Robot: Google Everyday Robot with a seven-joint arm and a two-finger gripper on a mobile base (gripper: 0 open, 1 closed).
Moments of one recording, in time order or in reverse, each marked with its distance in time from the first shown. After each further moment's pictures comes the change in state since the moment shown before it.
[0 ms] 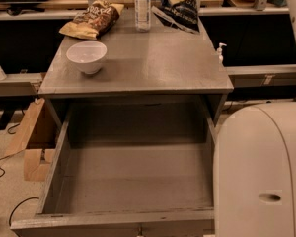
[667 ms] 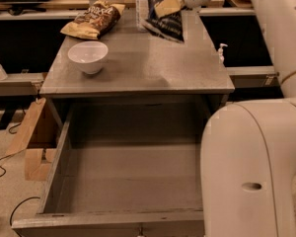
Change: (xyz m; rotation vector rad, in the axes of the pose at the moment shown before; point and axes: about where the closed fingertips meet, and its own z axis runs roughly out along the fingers) arm 0.010 -0.002 0.068 -0.004 -0.007 -0.007
